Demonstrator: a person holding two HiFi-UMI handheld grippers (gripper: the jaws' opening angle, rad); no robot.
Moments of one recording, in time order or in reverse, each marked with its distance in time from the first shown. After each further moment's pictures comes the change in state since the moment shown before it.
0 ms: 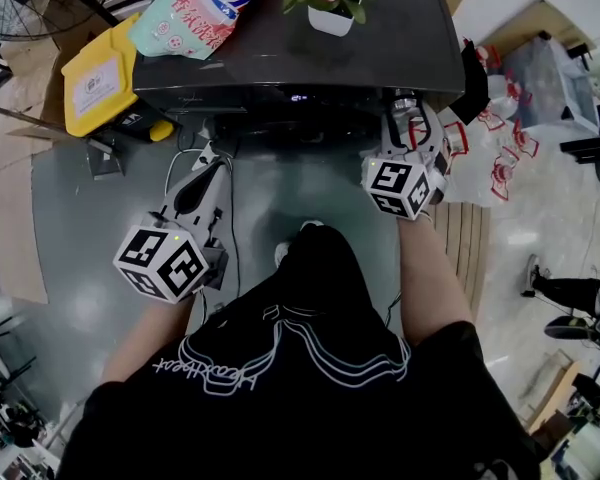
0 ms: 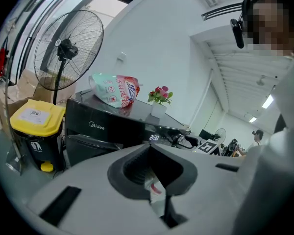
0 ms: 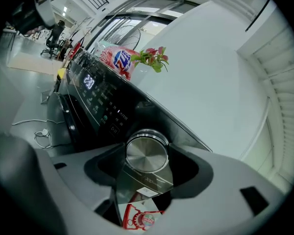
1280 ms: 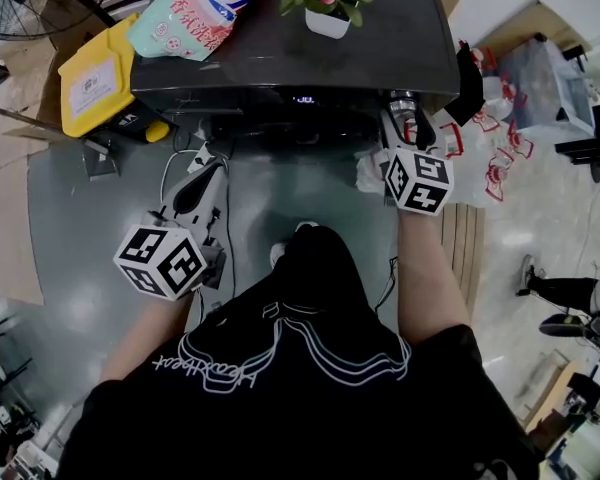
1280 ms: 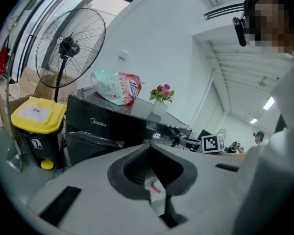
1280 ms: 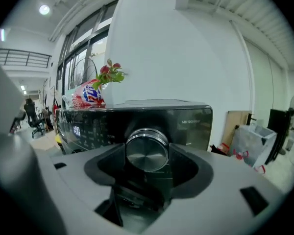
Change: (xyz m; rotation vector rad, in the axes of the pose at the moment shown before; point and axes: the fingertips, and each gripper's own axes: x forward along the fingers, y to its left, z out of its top) left arm 0.002 0.004 -0.007 -0.016 0.011 0.006; right arm 0.002 -0.008 -0.008 0.686 -0.024 0.187
